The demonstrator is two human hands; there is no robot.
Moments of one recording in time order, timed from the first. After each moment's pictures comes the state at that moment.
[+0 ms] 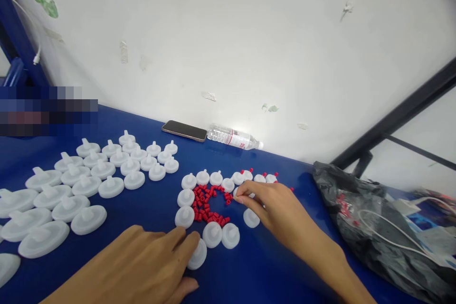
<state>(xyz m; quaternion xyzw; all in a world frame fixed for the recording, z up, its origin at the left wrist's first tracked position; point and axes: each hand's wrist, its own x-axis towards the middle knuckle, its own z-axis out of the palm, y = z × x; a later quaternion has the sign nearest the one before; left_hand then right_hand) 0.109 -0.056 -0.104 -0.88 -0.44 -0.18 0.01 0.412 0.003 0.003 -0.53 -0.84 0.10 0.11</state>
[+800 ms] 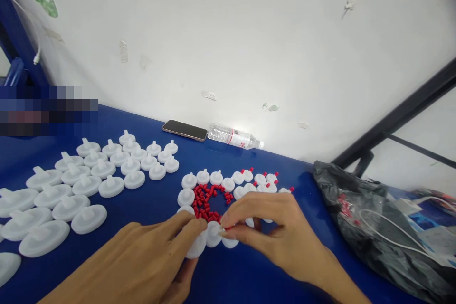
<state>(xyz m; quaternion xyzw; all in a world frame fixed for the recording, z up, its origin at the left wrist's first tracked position) 0.120 -0.049 -0.085 -0.85 -0.38 -0.35 0.09 0.392 -0.019 0.005 -0.31 -0.84 0.26 0.36</state>
